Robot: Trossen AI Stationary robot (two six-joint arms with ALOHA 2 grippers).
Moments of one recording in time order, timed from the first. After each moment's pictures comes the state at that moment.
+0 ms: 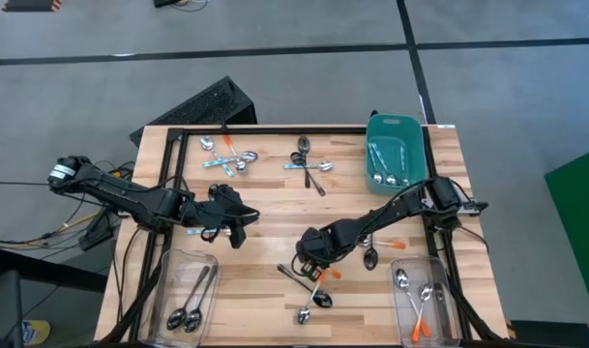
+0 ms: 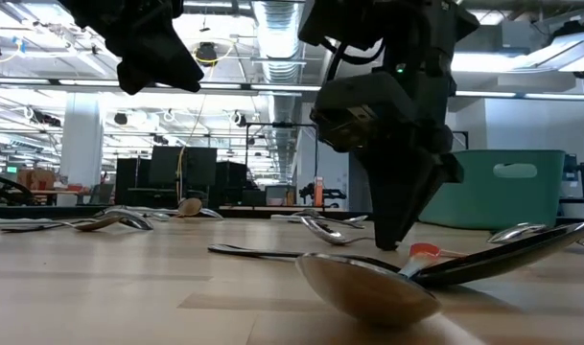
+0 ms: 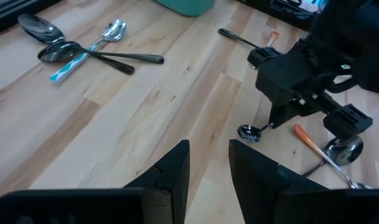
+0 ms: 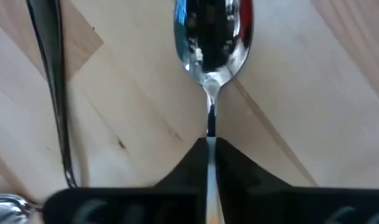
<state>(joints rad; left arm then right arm) -0.25 1.08 0.72 -0.30 -0.42 -0.59 0.28 2.01 1.31 -0.65 -0.03 0.99</state>
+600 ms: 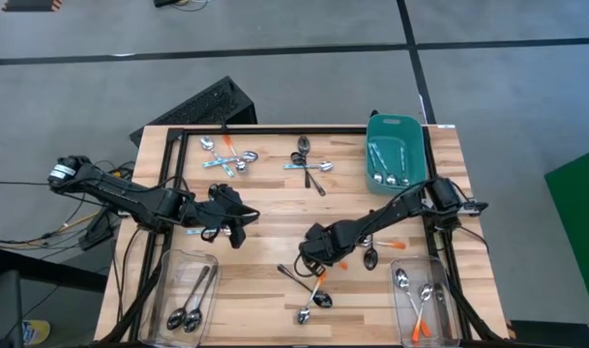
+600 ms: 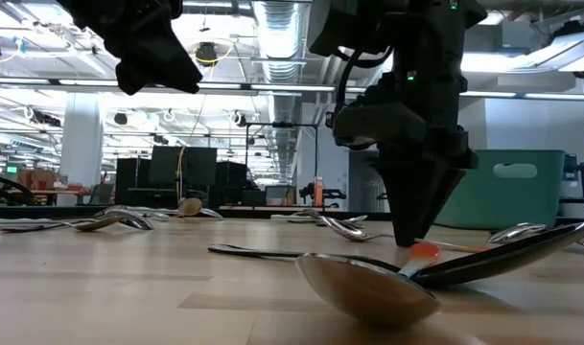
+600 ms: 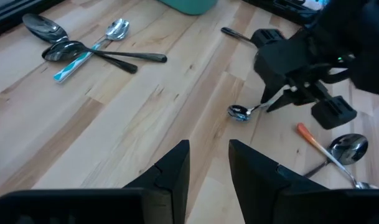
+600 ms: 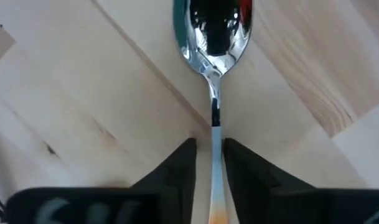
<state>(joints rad) -0.25 1.08 0.72 -0.31 -0.43 -0.59 0.30 2.00 1.34 -0.78 0.06 1.04</state>
